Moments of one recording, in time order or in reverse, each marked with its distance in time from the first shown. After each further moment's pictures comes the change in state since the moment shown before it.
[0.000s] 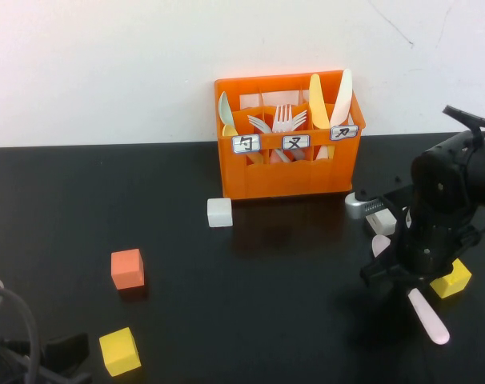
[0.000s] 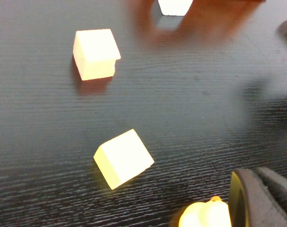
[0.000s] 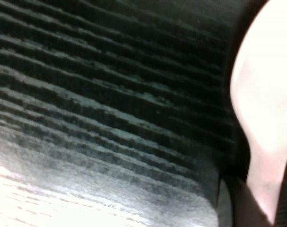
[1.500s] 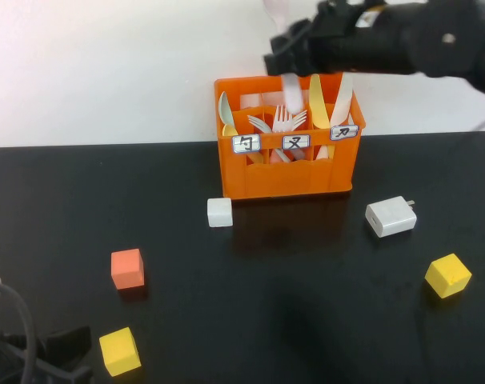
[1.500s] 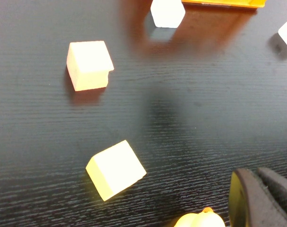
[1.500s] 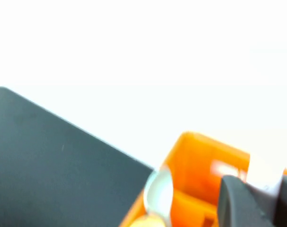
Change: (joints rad) right arm 0.049 -0.038 -0.457 0.494 -0.551 -0.527; left arm 0.000 0.000 0.000 -0.003 -0.035 -0.006
